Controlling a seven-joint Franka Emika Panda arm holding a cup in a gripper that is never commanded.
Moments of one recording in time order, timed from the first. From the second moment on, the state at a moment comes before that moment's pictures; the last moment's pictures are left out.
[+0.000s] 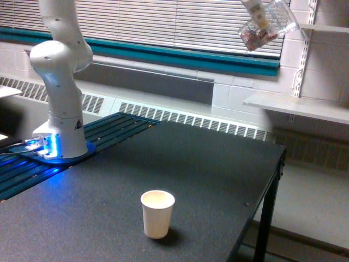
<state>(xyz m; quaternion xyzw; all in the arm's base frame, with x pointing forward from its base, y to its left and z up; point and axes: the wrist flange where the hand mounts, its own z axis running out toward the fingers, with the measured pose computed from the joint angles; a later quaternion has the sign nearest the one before) 0.578 0.001 0.571 -0.90 0.29 -0.32 0.07</state>
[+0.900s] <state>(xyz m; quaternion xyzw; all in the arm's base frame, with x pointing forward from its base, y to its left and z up) 0.475 -0.075 0.509 -0.90 0.34 -0.28 0.03</state>
